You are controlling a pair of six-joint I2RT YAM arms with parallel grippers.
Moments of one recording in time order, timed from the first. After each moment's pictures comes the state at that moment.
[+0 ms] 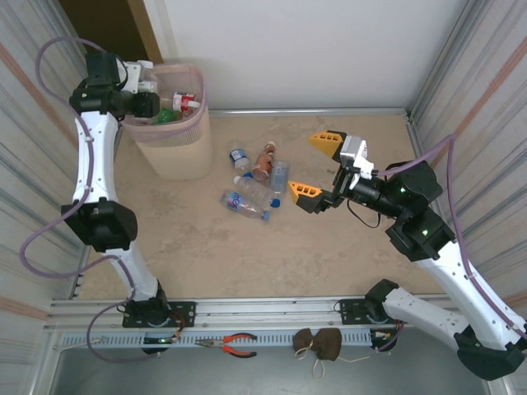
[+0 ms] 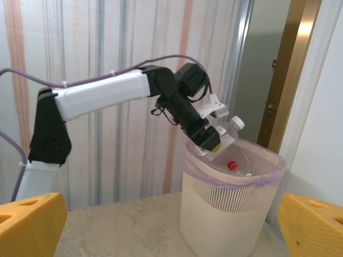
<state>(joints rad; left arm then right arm) 0.11 1.89 2.20 -1.06 0.12 0.16 0.67 0.84 1.12 -0.07 -0.47 -0.01</state>
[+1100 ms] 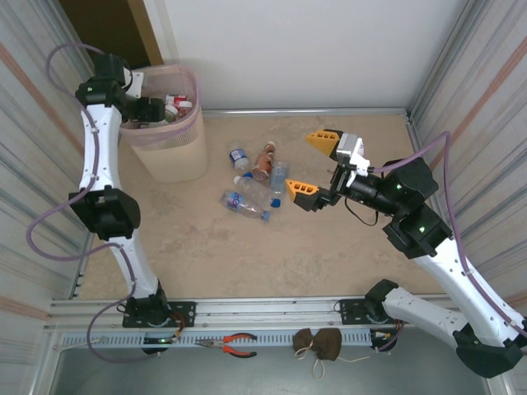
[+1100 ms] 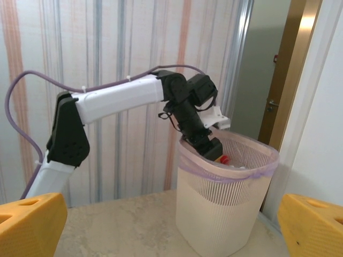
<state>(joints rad) 0.11 1.99 2.32 -1.20 0.11 0.12 0.67 0.86 1.13 -0.07 -0.47 -0.01</state>
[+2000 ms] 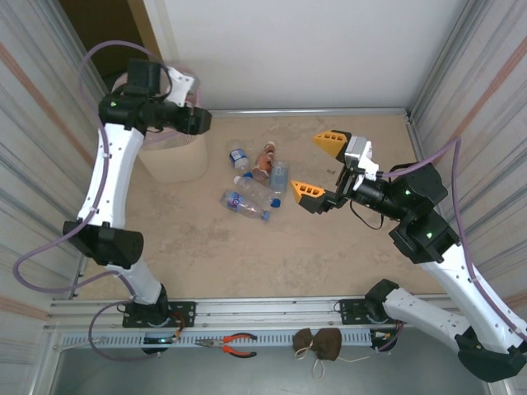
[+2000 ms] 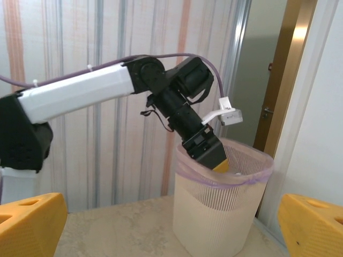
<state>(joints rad) -0.20 1.70 2.08 -1.15 0.34 0.14 0.67 0.82 1.13 -0.09 -0.44 -0.01</state>
